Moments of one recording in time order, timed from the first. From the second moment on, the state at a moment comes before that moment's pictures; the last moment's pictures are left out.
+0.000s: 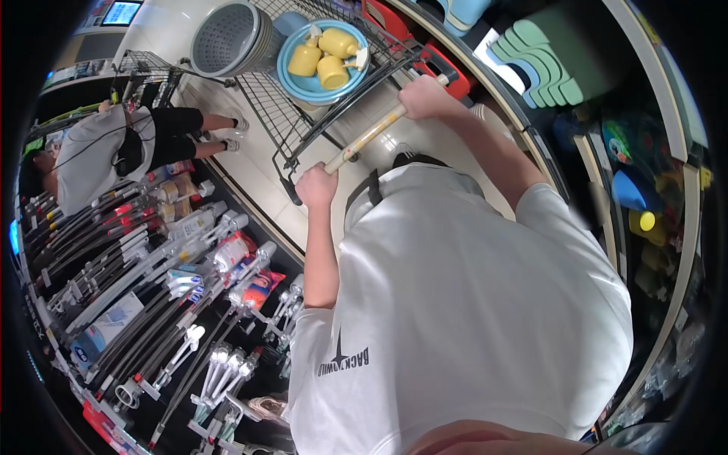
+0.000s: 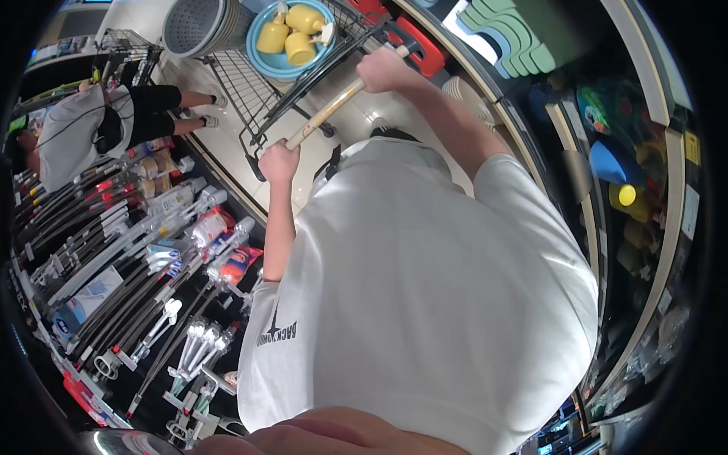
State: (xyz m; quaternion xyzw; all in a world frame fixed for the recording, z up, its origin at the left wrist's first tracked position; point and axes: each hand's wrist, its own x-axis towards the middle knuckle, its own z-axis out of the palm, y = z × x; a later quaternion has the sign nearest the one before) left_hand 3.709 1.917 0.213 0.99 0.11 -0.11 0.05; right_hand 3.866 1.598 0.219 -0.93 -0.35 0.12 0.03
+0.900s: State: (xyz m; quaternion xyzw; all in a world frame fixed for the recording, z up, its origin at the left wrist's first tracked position) left_hand 3.459 1.880 0.185 0.99 0.06 -0.12 0.04; right_hand 3.583 1.554 0.189 -0.94 -0.29 0.16 -0.02
